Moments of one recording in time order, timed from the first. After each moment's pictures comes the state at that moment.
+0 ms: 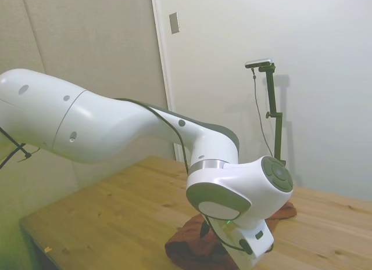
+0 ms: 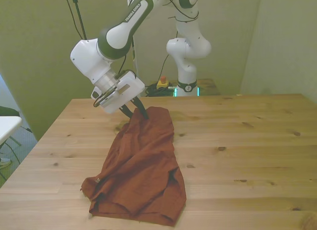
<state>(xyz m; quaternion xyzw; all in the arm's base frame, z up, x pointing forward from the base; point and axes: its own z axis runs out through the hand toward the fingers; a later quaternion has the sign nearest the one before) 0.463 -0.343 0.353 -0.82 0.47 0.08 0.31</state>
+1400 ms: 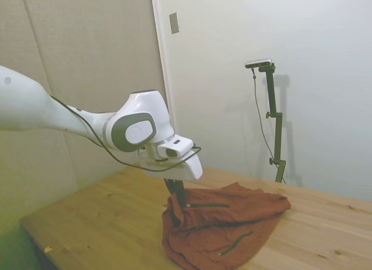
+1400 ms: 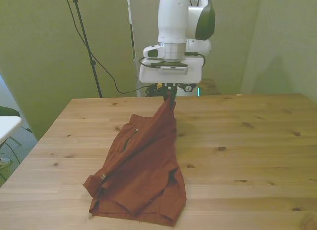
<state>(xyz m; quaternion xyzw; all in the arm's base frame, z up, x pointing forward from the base) 0.509 -0.111 0.458 -0.93 0.36 -0.09 -0.02</state>
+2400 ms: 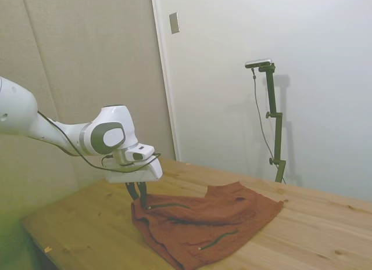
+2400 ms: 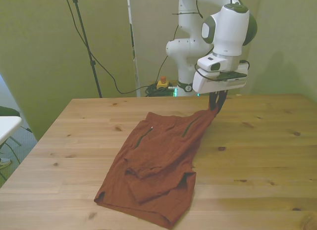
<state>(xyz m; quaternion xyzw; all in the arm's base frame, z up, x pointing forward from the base) 0.503 0.038 0.415 -0.97 0.22 -0.04 -0.03</state>
